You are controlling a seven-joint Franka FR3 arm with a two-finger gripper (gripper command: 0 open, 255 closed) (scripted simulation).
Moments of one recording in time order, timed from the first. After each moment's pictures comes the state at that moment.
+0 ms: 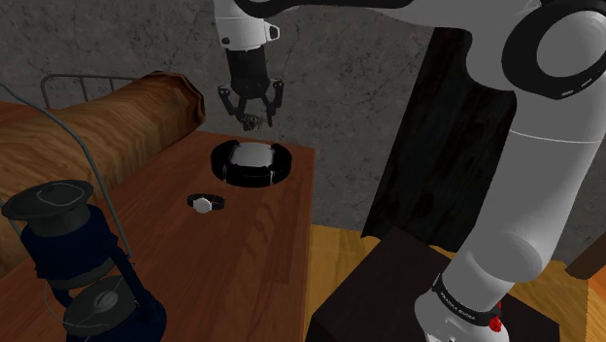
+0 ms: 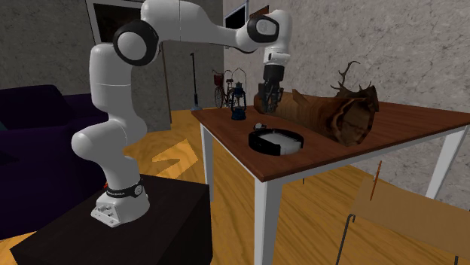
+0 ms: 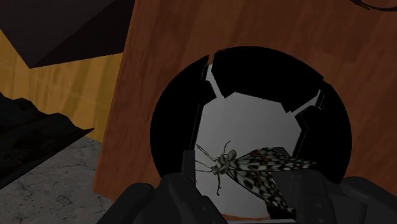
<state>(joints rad) -0.06 0.20 0.59 -1.47 -0.24 1.49 1.05</state>
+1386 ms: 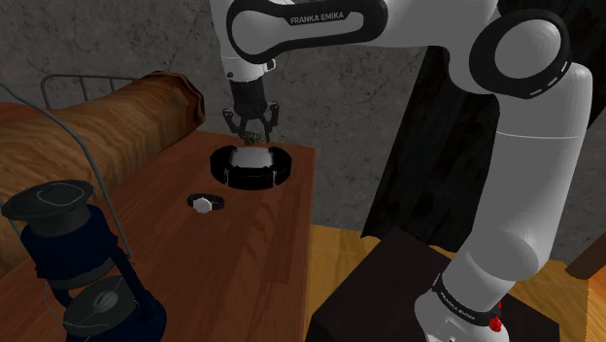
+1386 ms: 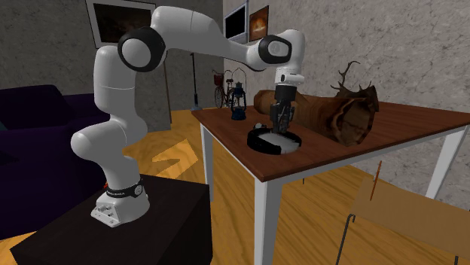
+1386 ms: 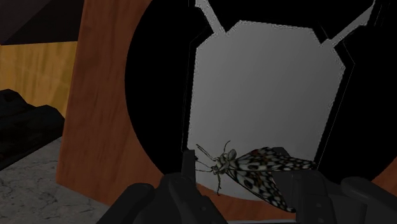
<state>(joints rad) -0.10 0.30 0.56 -1.52 -0.30 1.63 1.00</state>
